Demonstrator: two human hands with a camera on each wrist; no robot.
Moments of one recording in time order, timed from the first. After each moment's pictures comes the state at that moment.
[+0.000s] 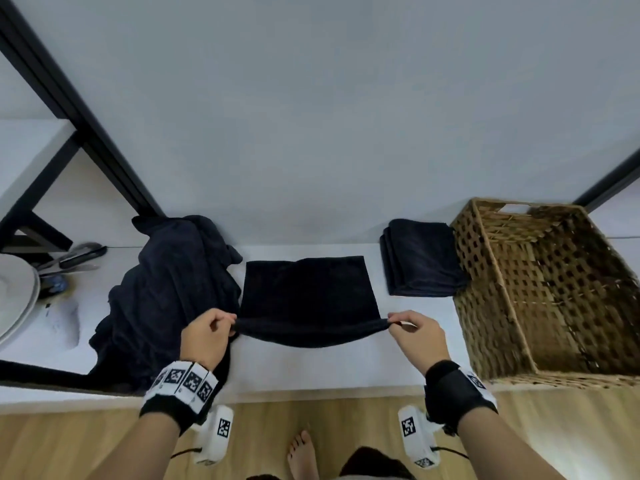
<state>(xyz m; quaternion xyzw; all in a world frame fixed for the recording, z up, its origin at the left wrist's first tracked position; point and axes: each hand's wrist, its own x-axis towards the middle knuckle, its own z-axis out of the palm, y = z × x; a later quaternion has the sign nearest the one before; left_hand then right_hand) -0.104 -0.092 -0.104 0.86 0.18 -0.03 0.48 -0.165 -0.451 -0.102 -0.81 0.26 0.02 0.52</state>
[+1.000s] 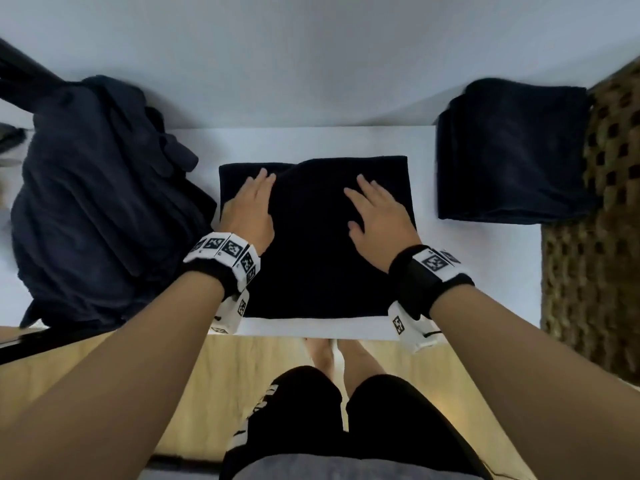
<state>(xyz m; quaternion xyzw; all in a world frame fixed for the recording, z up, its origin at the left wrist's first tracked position) 0.014 -0.175 -0.213 0.97 -0.05 -0.20 0.10 -0.026 -0.408 -0.215 -0.95 -0.06 0.20 0.23</state>
